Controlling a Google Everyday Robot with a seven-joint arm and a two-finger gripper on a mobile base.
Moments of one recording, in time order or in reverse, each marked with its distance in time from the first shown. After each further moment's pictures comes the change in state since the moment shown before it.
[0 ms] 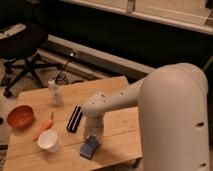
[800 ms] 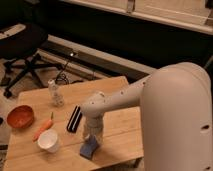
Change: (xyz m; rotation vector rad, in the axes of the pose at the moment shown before) arm 0.008 0.001 -0.007 -0.003 0.003 0.030
